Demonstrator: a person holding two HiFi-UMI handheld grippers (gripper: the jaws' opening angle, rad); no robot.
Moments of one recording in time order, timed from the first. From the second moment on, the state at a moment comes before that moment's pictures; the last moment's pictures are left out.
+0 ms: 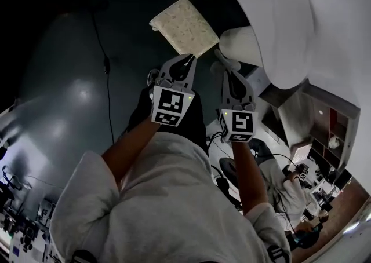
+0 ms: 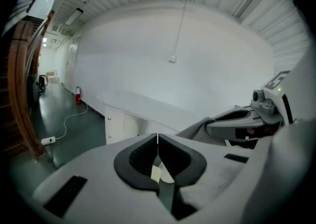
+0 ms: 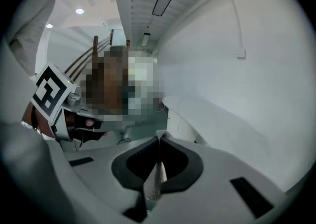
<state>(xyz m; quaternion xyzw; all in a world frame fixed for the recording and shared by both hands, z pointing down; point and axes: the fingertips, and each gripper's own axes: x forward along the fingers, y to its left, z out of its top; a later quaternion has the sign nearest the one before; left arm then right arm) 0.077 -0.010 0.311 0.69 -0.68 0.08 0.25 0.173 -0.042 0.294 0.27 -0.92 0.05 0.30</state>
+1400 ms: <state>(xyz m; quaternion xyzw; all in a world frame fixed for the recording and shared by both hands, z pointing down) 0.025 -0.022 0.670 0.54 -0.73 0.11 0.39 0.162 -0.168 0.660 0.21 -0.86 0.02 0.46</state>
